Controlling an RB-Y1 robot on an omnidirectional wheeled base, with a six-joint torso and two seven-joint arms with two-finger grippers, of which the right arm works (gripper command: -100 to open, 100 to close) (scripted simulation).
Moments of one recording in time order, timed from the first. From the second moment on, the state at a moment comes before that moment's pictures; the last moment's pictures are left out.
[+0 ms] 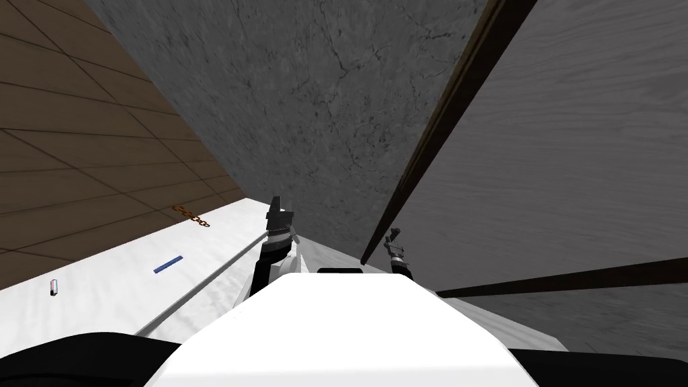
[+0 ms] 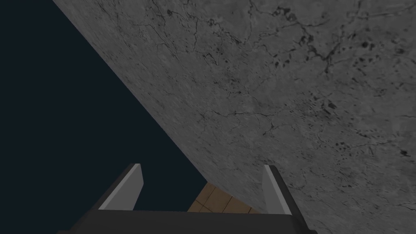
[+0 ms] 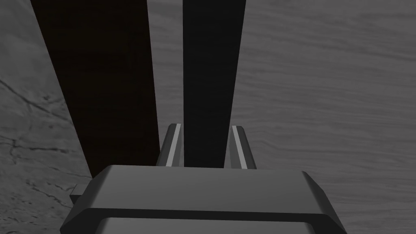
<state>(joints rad) 0.15 -0.40 0.32 -0.89 -0.79 -0.89 -1.40</state>
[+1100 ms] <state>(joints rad) 0.19 -0.47 0.40 -0.91 -0.76 -0.94 -1.49</state>
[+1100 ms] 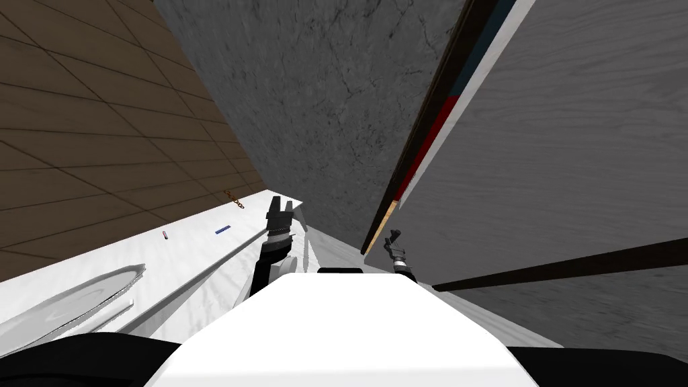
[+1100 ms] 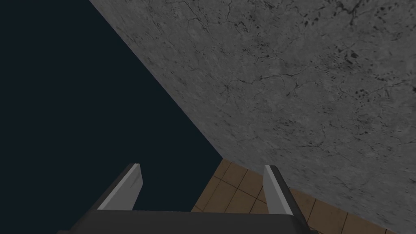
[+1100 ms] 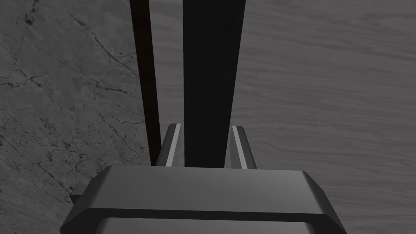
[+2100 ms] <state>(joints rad) 0.25 -0.55 0.50 -0.91 -0.71 -1.03 -1.59</state>
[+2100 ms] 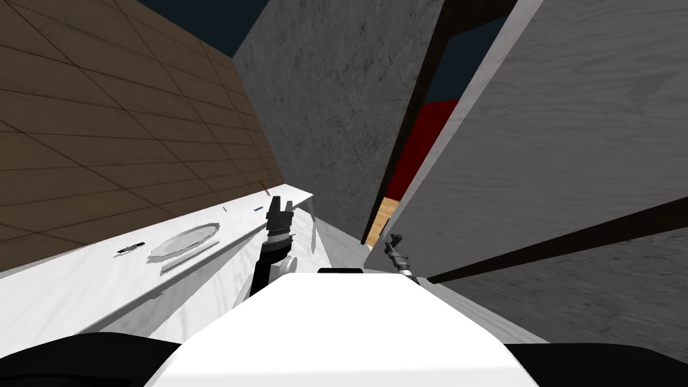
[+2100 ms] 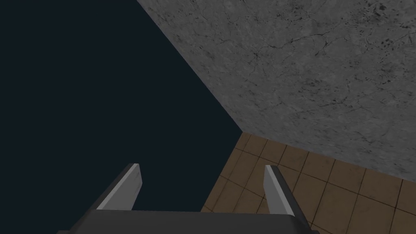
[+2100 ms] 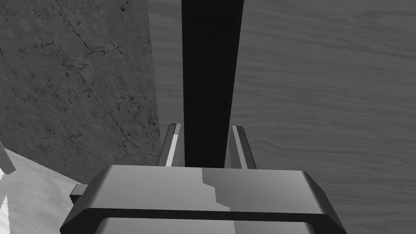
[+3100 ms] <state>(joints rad) 0.28 -0.62 0.58 -0.86 -0.68 -1.15 -1.68</state>
